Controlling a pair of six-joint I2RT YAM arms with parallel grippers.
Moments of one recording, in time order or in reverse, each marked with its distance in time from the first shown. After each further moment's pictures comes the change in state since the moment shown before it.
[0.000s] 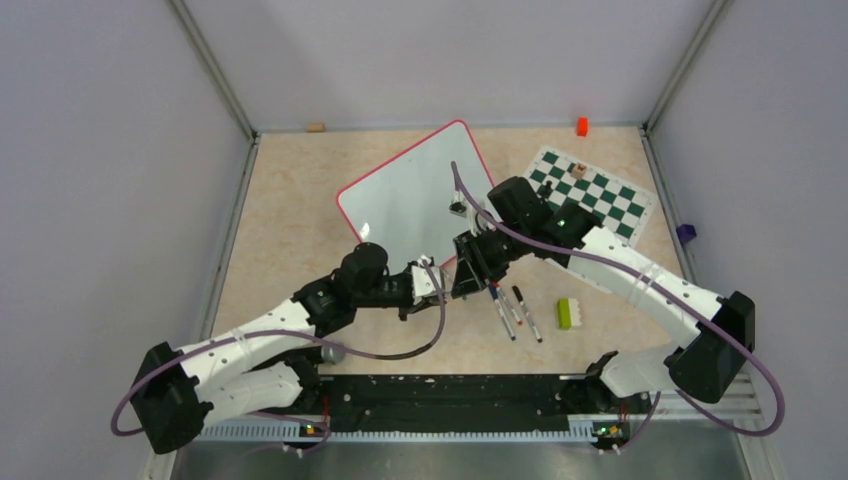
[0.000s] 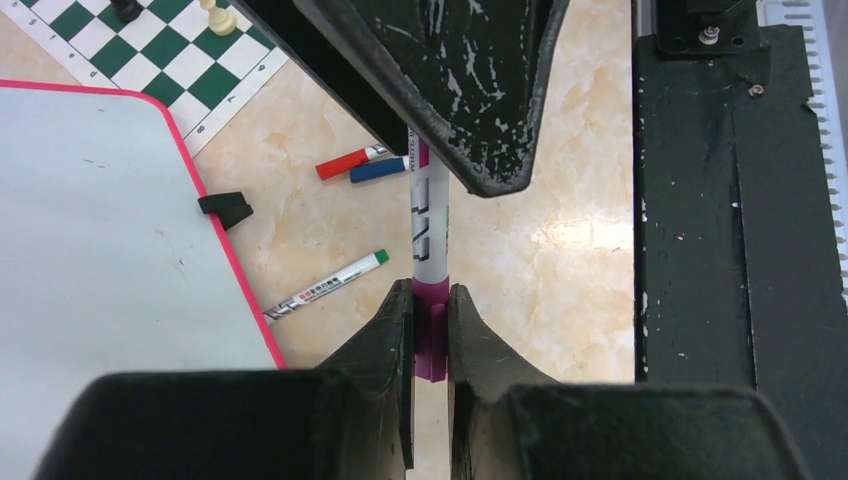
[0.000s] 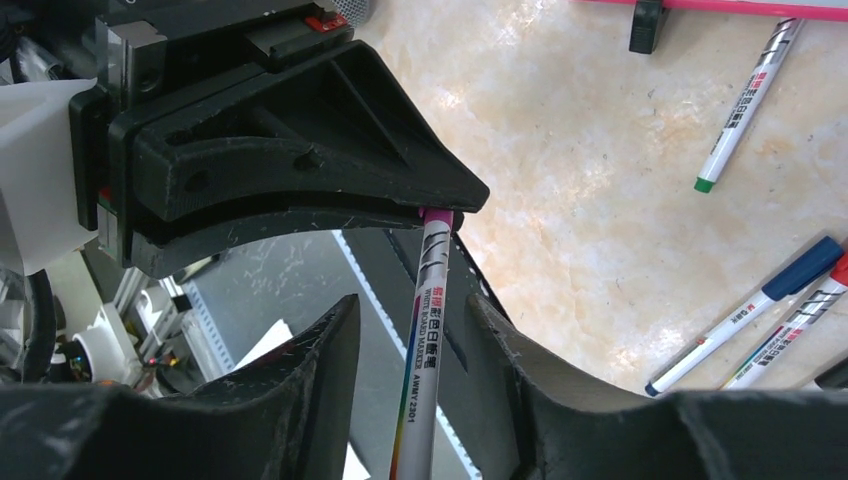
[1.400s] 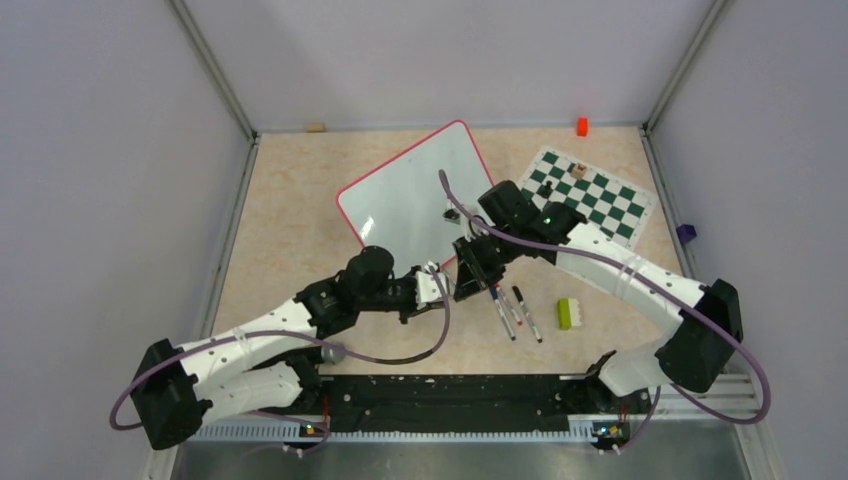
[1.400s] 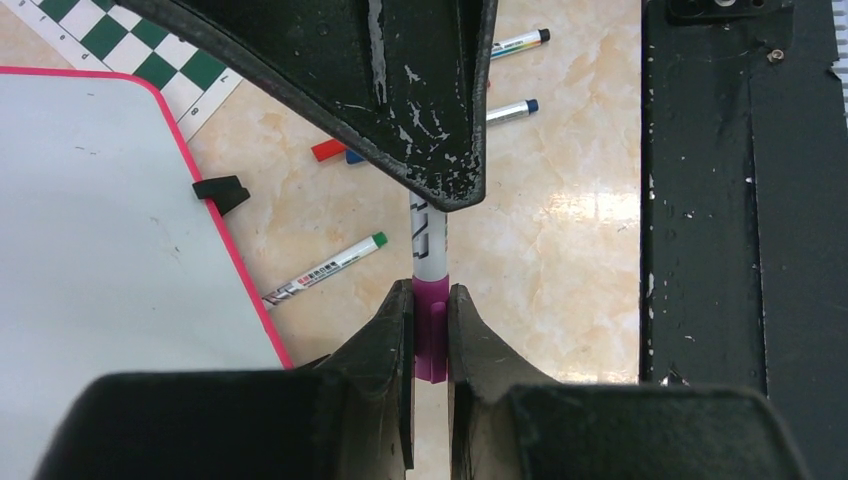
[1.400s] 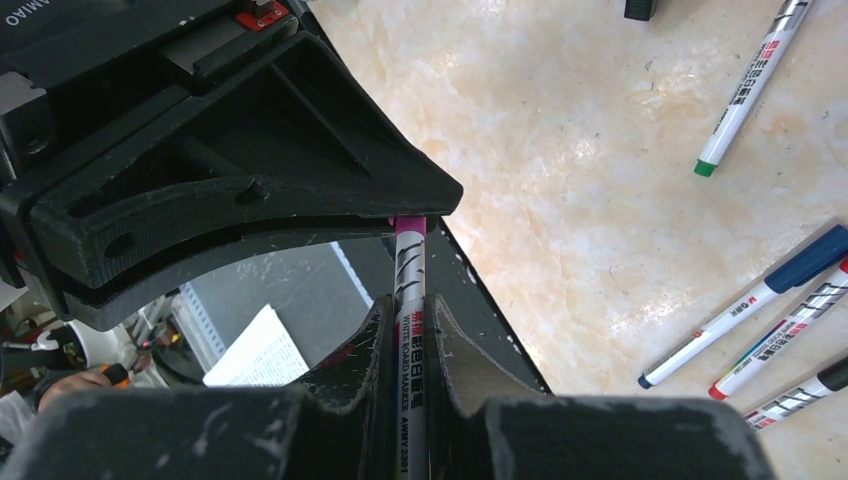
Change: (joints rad) left arm -0.039 0.010 0.016 -0.062 -0.063 0.038; right arm 0.009 0.065 -0.003 -0.030 0.000 -0.033
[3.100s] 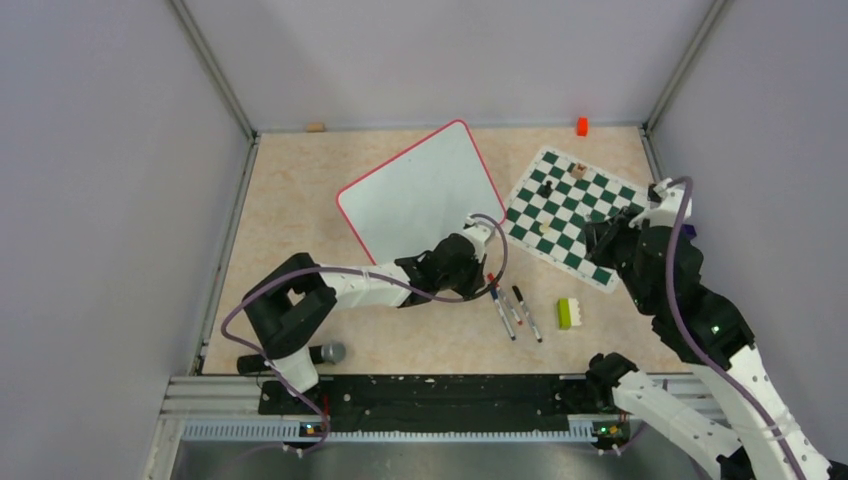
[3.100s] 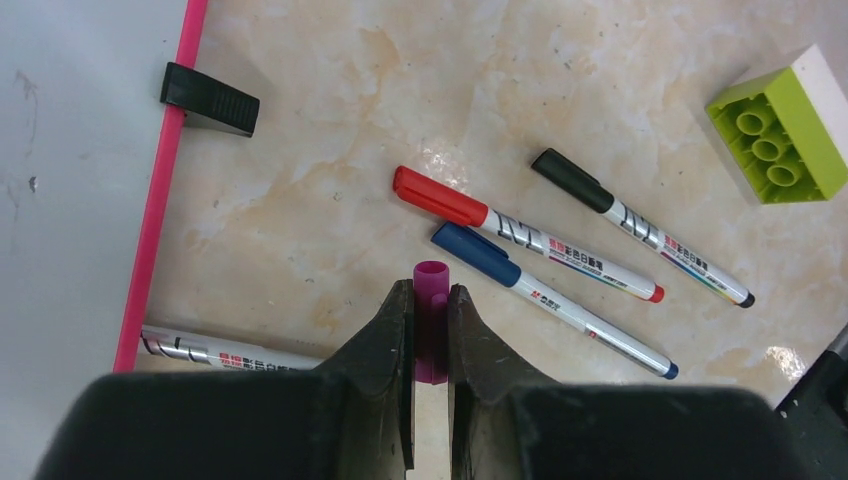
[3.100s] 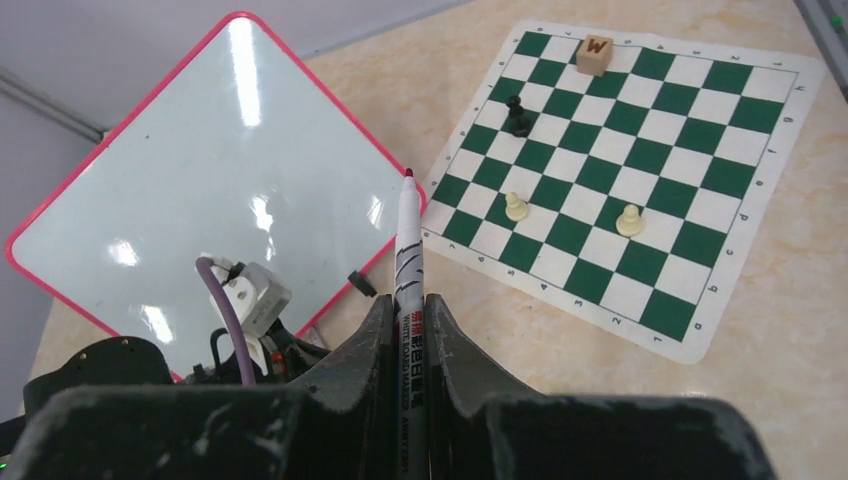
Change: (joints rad) left arm -0.084 0.714 0.308 0.241 -0.468 -0.769; right arm -0.204 -0.760 -0.185 0.101 1.032 0.283
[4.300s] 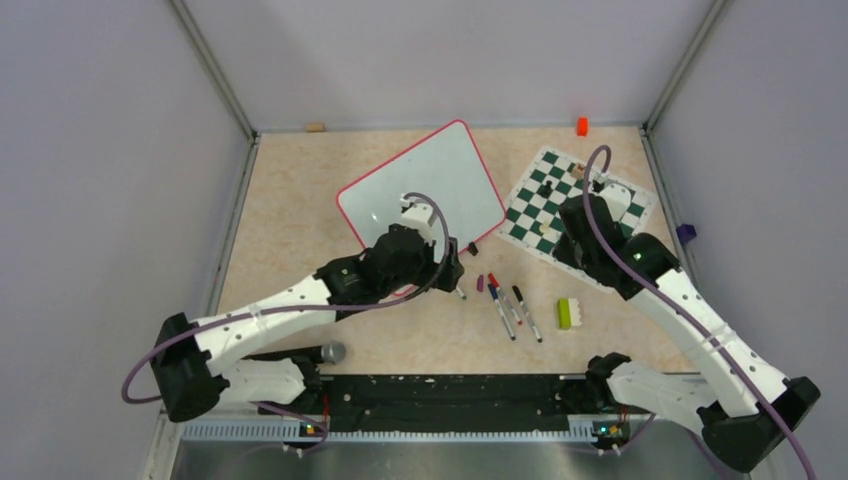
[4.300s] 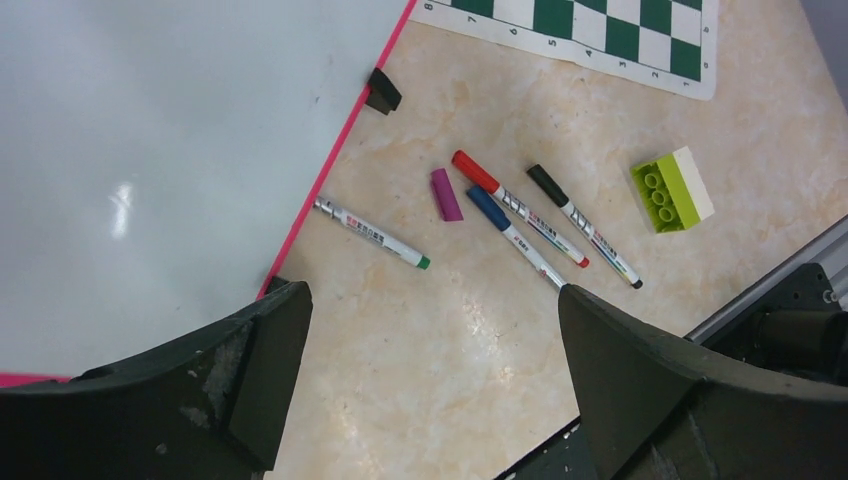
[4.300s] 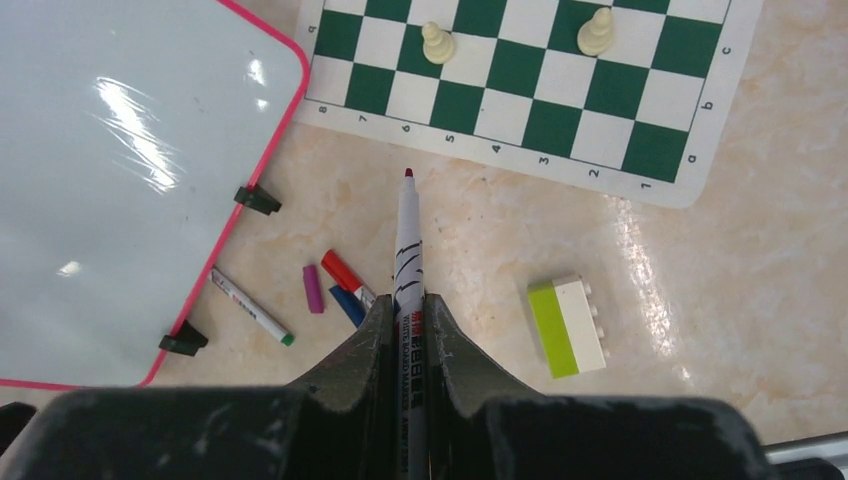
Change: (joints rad) left arm 0.002 -0.480 -0.018 -0.382 -0.192 -0.151; right arm 0.000 0.307 0.006 -0.204 0.053 0.295
